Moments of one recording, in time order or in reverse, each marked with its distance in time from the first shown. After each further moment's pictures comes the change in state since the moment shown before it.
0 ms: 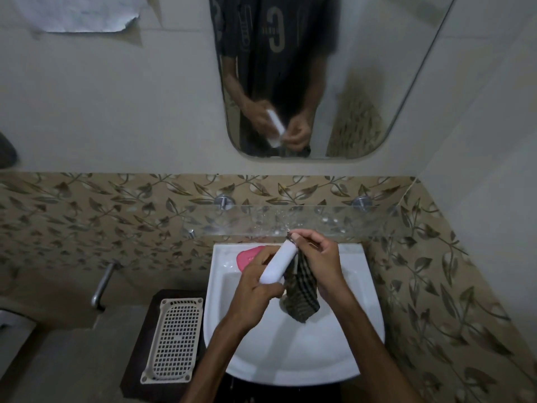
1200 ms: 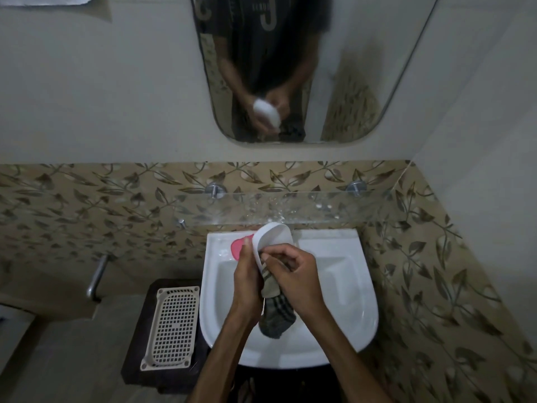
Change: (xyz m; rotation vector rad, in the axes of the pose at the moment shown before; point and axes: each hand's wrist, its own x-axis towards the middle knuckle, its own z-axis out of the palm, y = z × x) left_hand 0.008 -0.031 0.024 -0.656 0.267 -0.349; right_hand -0.045 0.032 0.020 -0.143 -0.093 -0.157
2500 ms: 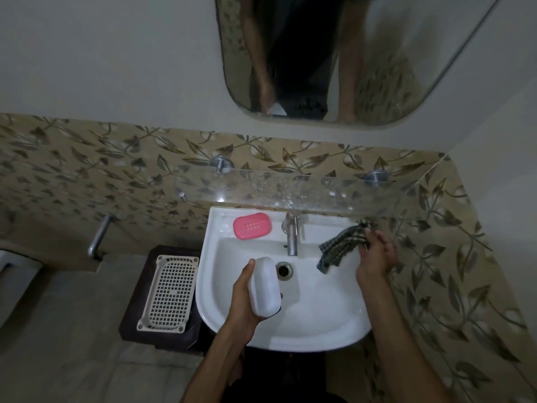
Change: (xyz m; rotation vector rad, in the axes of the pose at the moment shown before) left_hand 0.014 -0.085 -0.056 -0.222 0.331 -0.500; right_hand 0.096 0.095 -0.138 0.516 0.901 0.385
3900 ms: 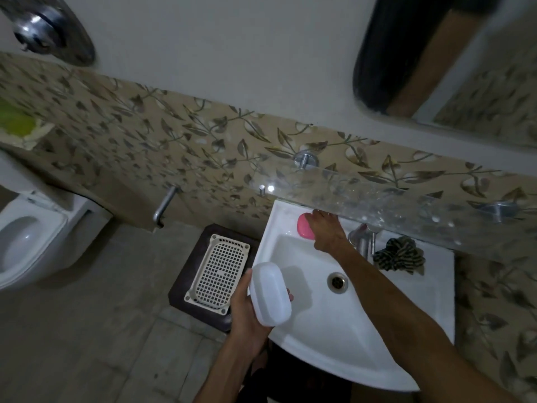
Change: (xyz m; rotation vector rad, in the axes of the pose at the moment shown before) left_hand -0.012 0.051 -0.089 -0.394 0.087 0.148; right_hand -0.071 0.154 0.174 -2.223 -1.299 -1.136
